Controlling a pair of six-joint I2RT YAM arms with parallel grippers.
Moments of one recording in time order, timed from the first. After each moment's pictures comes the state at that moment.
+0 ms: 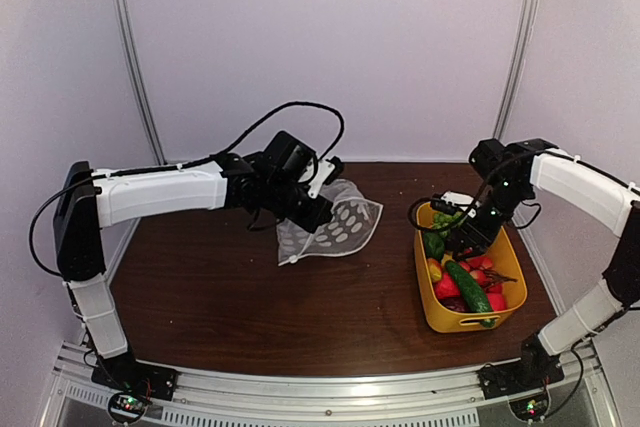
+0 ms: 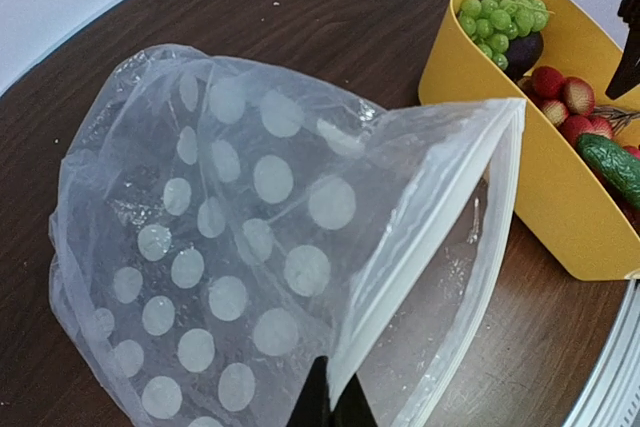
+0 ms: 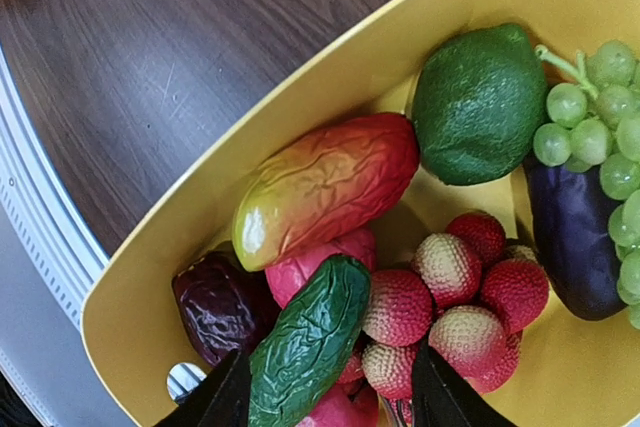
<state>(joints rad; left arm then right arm) -0.90 1.84 1.51 -0.46 0.05 -0.15 0.30 1.44 1.23 -1.20 -0.28 -0.51</state>
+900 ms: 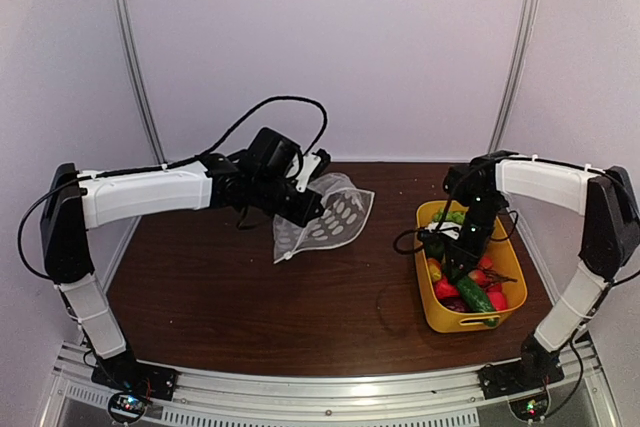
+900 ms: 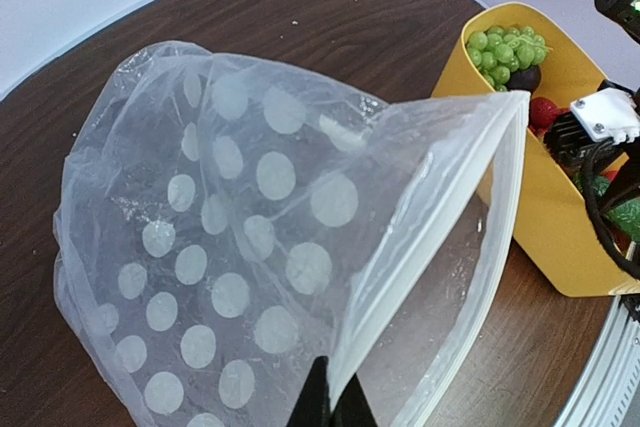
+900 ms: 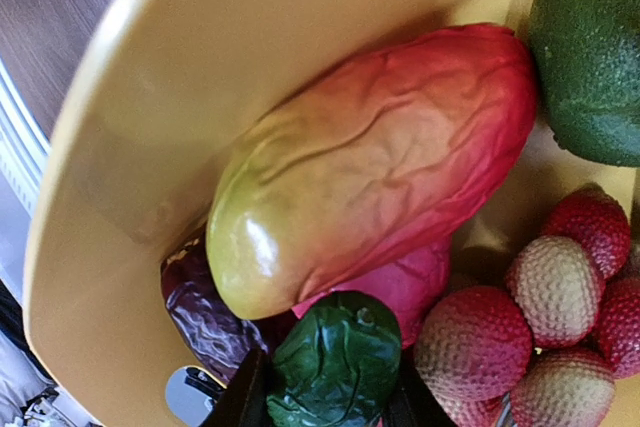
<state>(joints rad) -0.86 1.77 1.43 -0.38 0.09 -0.20 0.38 1.65 1.22 -1.28 -0.24 -0.48</state>
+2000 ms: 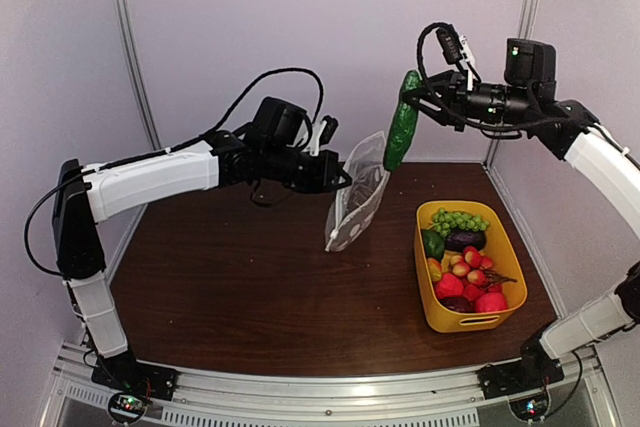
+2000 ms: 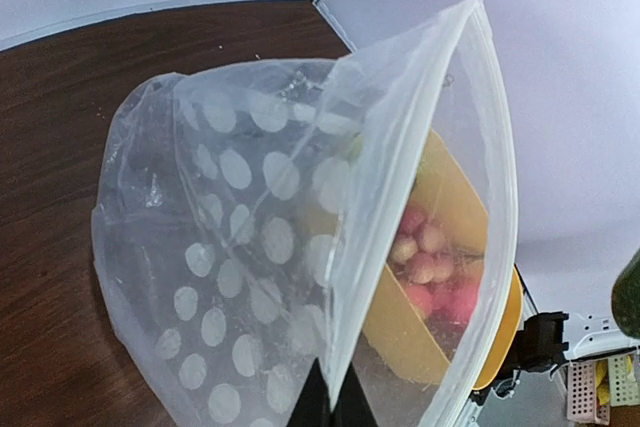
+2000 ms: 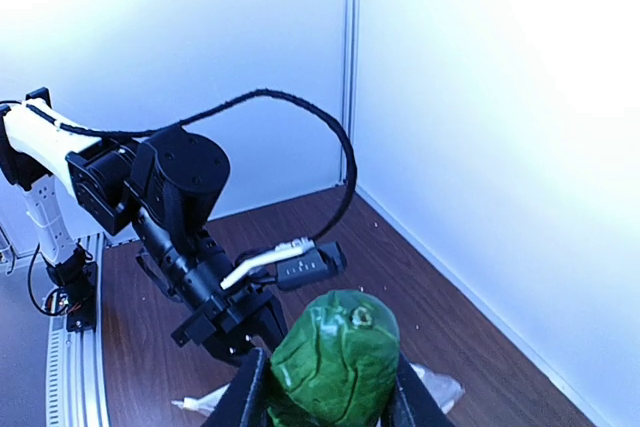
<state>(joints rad) -0.86 1.84 1.65 -0.34 0.26 -0.54 0.44 1.33 1.55 -0.39 -0.63 -0.13</state>
